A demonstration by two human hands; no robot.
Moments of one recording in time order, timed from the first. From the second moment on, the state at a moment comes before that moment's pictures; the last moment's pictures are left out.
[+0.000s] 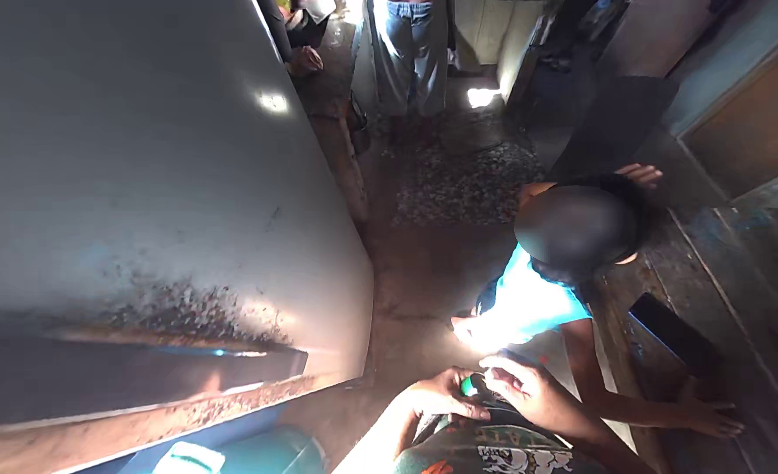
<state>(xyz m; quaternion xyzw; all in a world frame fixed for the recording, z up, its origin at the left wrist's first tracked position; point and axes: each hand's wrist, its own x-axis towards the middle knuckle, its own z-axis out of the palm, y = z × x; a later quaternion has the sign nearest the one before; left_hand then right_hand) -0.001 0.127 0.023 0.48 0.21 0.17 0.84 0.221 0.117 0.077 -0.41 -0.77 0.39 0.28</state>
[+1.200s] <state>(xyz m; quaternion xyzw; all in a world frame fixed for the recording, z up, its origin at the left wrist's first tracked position) 0.010 0.127 0.032 0.55 0.37 0.36 0.65 0.170 0.147 0.106 -0.56 -0.80 0.20 0.11</state>
